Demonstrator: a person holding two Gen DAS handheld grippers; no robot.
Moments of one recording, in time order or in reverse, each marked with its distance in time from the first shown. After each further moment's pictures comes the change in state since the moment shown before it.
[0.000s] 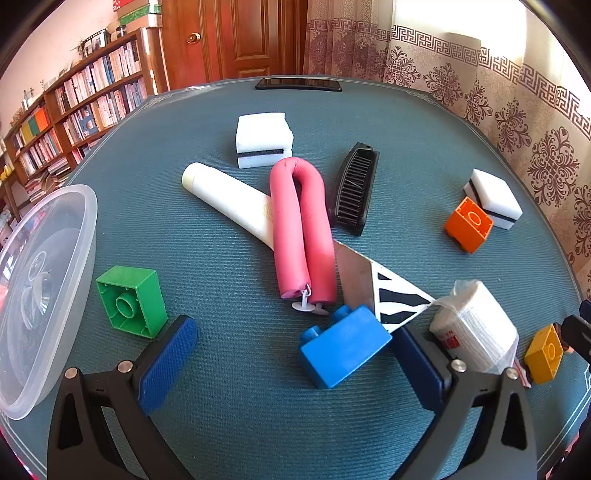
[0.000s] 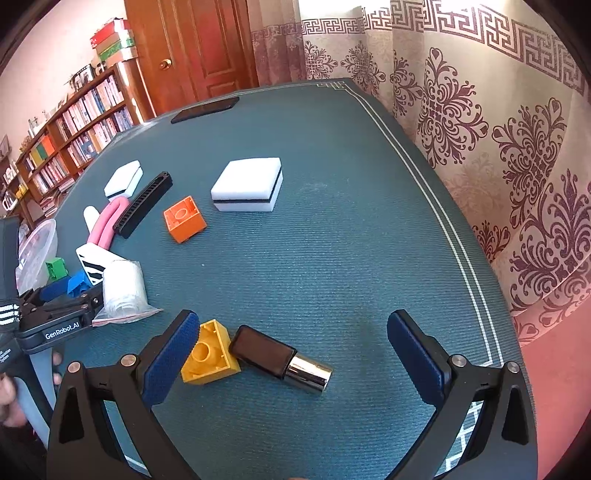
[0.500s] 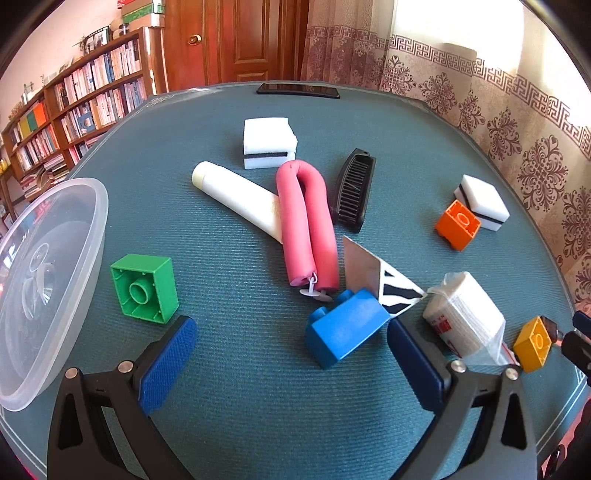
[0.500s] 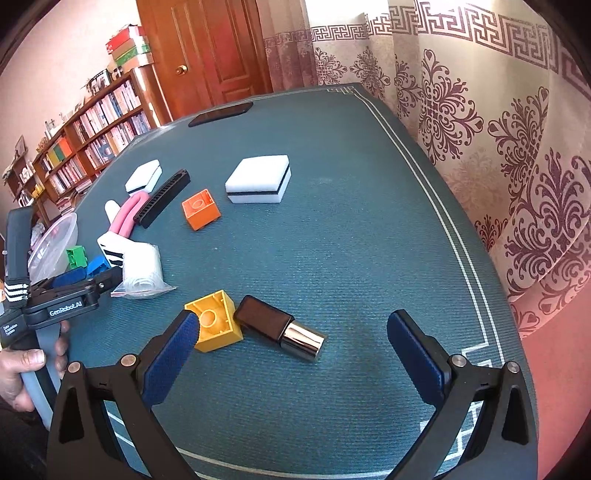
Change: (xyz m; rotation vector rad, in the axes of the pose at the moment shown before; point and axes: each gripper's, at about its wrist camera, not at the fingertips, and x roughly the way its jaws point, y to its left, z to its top) left arm -0.017 0.016 -0.013 -0.025 -0.037 -0.055; right arm -0.016 -0.012 -0.017 -0.006 -0.023 0.061
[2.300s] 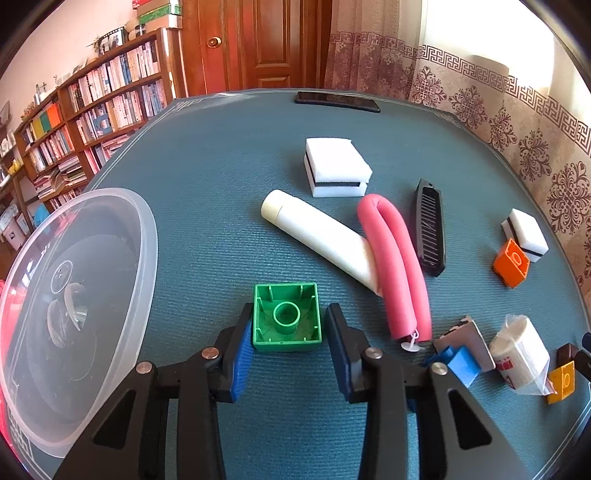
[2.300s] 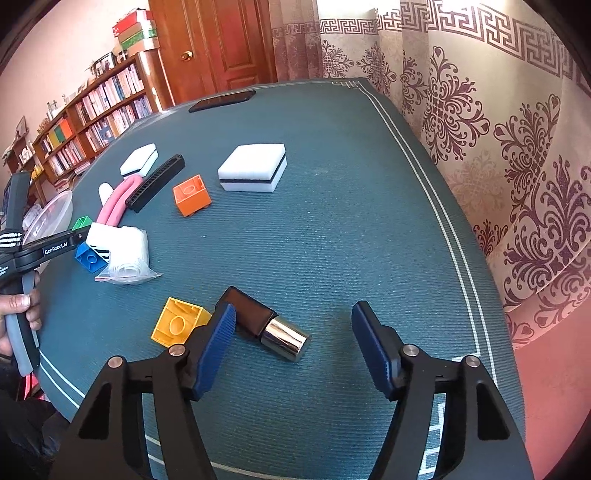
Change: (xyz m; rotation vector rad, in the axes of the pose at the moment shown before) left arm 0.011 0.042 0.027 -0.007 0.002 0.076; right arm 0.008 -0.002 0.001 -0.066 0.036 -0.017
